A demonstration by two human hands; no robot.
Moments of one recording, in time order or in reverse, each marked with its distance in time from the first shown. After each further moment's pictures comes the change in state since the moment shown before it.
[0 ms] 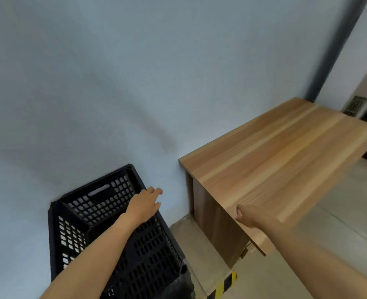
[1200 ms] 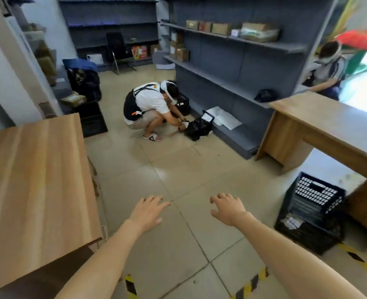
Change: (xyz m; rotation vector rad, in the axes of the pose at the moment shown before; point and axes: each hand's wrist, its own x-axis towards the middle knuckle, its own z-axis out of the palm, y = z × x) left_hand -0.152 0.408 0.054 0.451 -0.050 1.616; right_hand -0.438 0.052 0.270 0.548 0.372 1.143
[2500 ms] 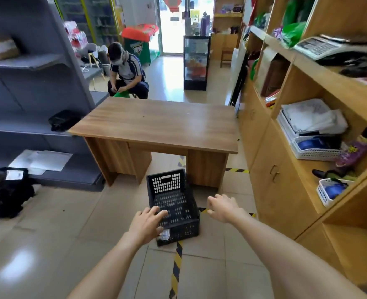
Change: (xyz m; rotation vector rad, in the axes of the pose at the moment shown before) left_hand 0.427 0.603 -0.107 0.137 0.013 0.788; right_hand -0.165 0.620 0.008 0.349 0.017 0.854
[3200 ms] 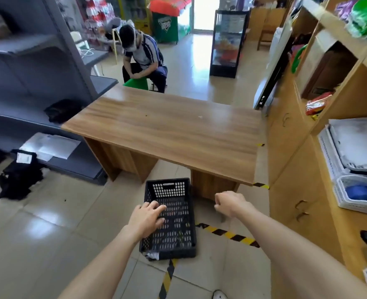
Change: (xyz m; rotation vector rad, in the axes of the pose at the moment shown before) left_hand 0.255 -0.007 -0.037 -0.063 -0.072 -0.182; right_hand 0.260 0.136 -0.095 -0.057 -0.140 -0.116
